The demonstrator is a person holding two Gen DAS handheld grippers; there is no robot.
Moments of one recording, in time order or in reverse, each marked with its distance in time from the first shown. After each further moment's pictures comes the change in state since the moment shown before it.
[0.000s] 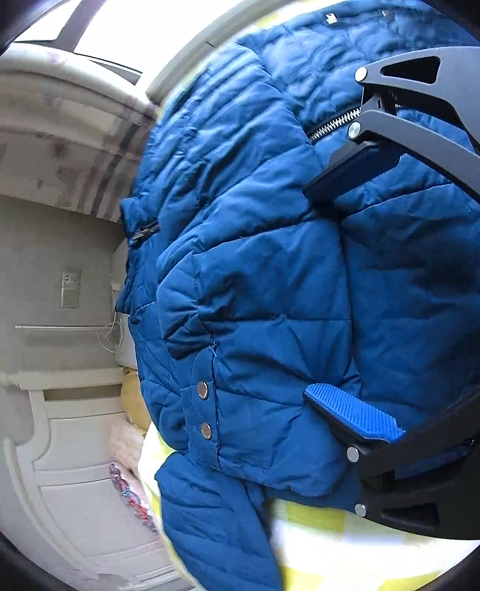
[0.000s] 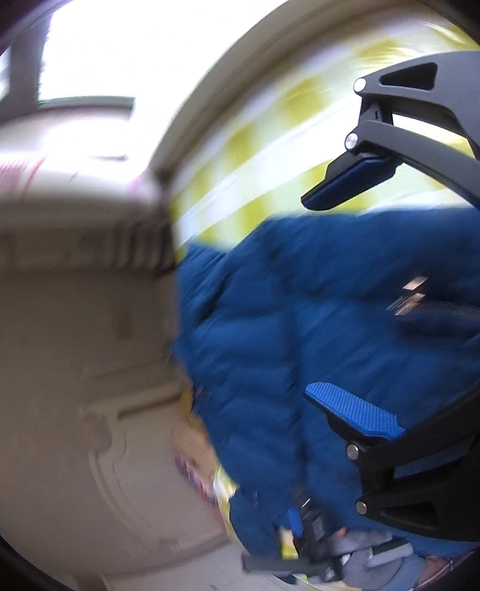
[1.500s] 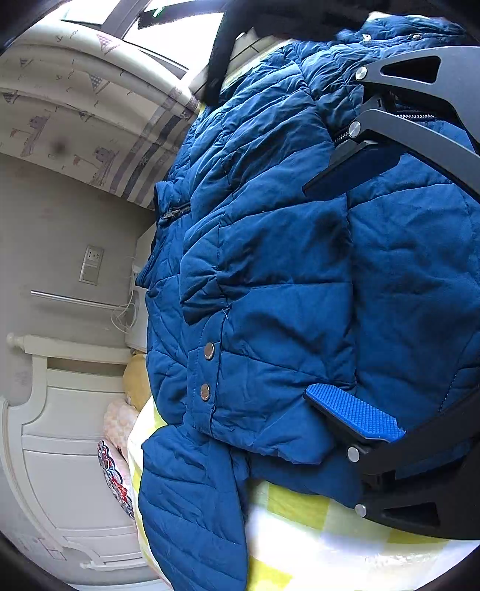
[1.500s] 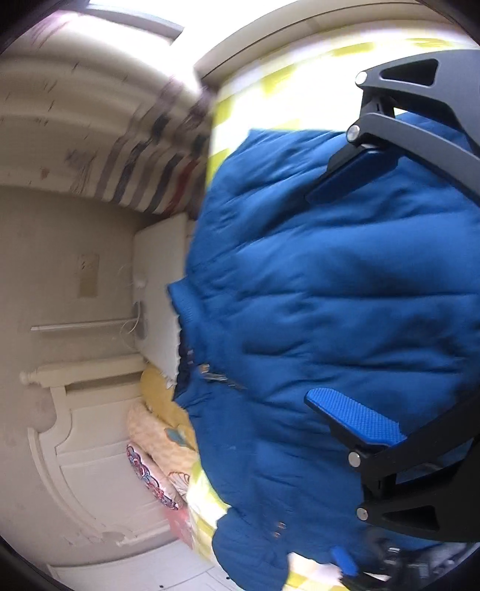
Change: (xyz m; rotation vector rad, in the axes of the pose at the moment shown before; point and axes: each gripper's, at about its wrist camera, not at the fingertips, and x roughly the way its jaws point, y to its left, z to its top) left arm -0.014 0.030 -0.002 -0.160 -0.078 -0.047; right arm 0.170 0.071 0.103 -0.148 0.177 0.020
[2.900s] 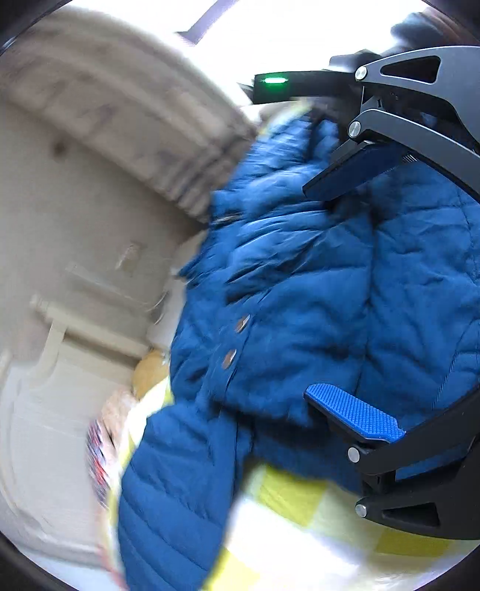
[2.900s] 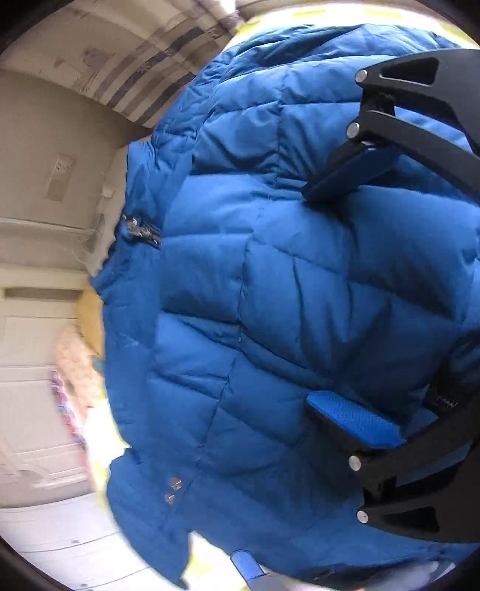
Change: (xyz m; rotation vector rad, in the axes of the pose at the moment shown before) left arm -0.033 0.052 0.004 -0.269 -0.134 -0.138; right arm 0.033 0.096 -0.033 -0.228 0.165 0.121
